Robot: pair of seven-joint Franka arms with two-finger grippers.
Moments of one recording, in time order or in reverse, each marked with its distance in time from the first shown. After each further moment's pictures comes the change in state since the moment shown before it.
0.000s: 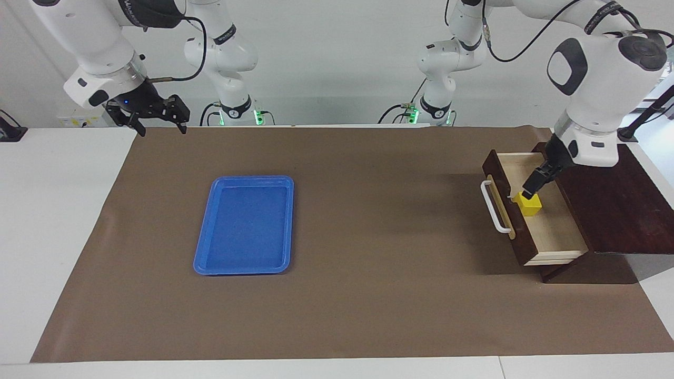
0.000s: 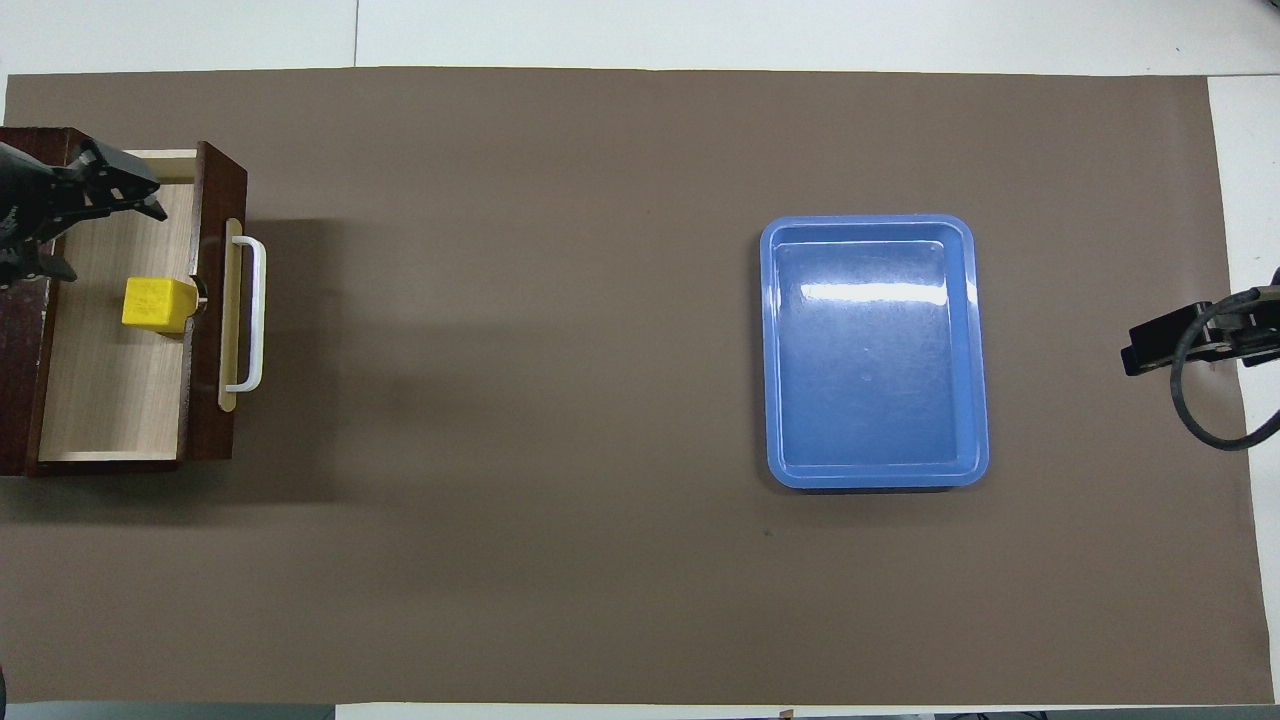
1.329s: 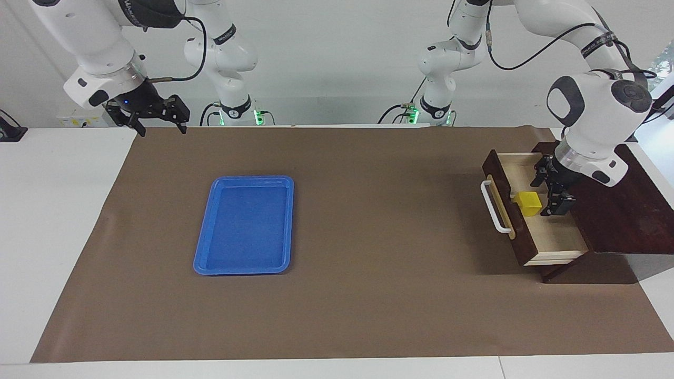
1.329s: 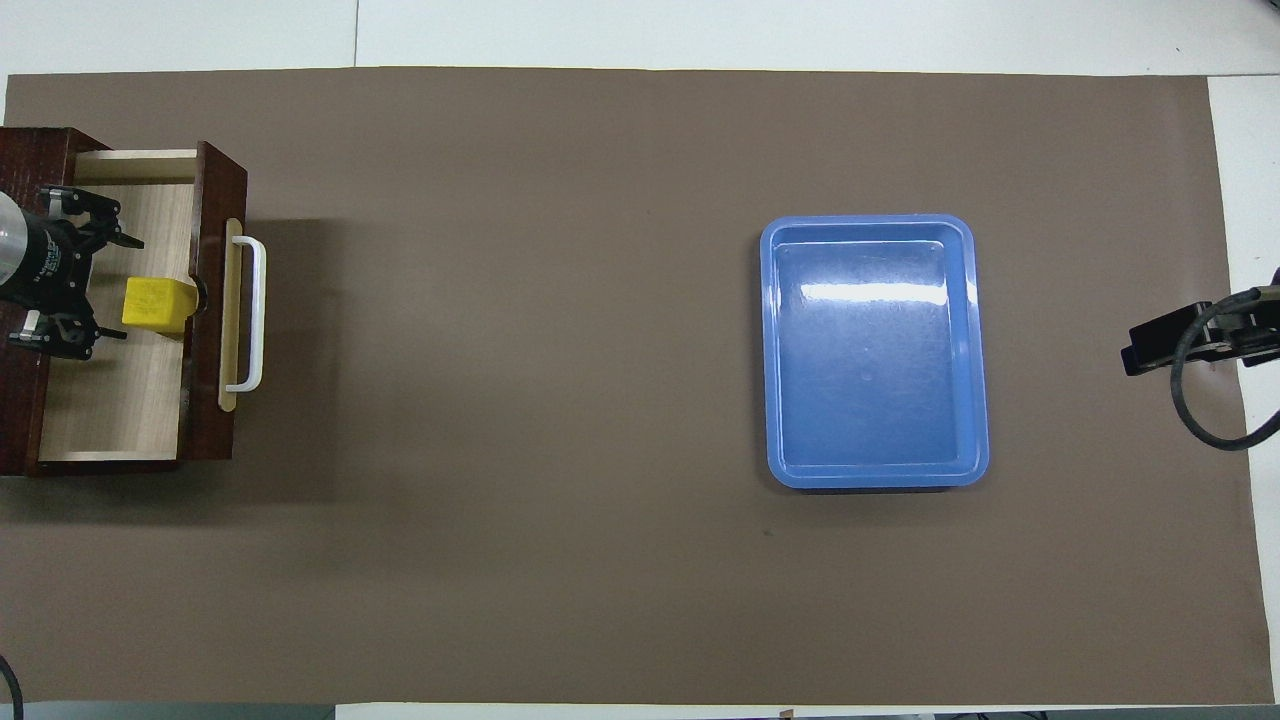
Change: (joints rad) left arm 0.071 0.010 0.003 -0.241 0.003 0.243 -0.712; right arm 0.000 0.000 0.000 0.000 0.000 0.000 0.000
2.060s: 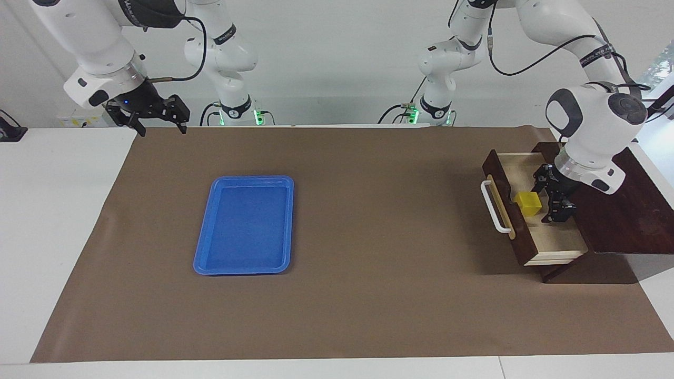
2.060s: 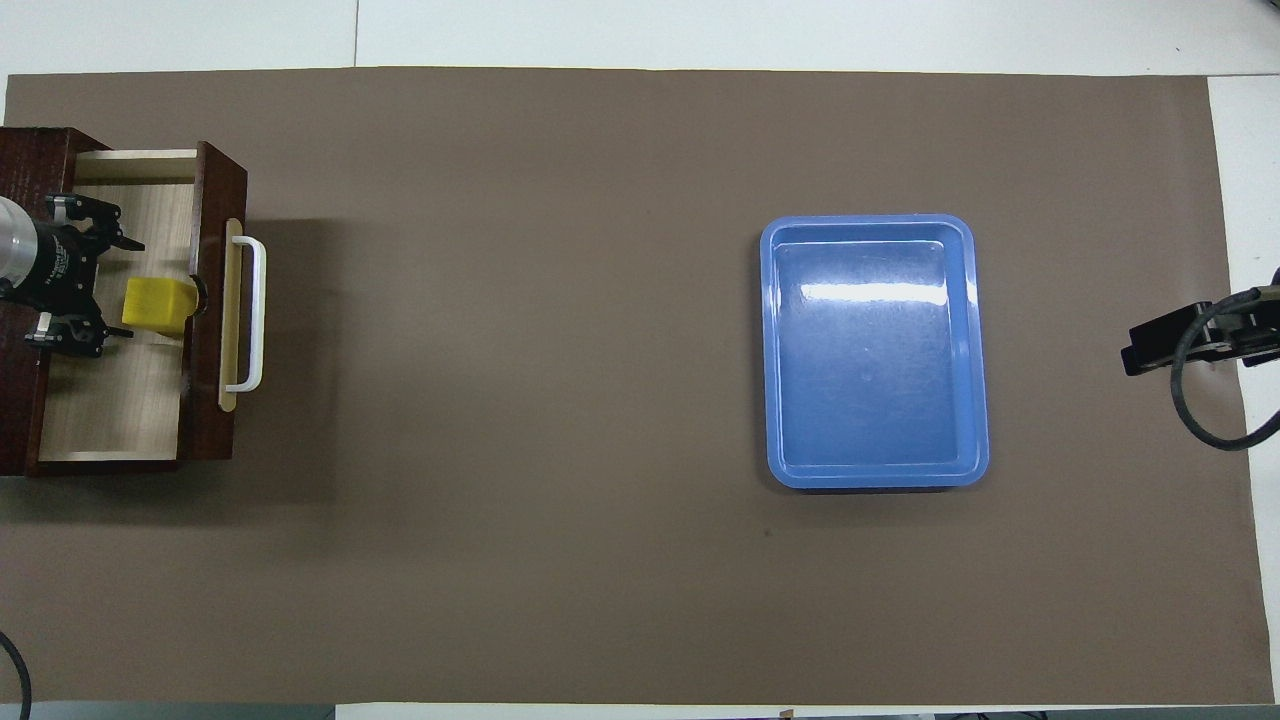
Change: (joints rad) left arm 0.021 0.011 -0.006 -0.048 0.000 0.065 -0.040; right arm 0.000 0.000 0.000 0.000 0.000 0.000 0.000
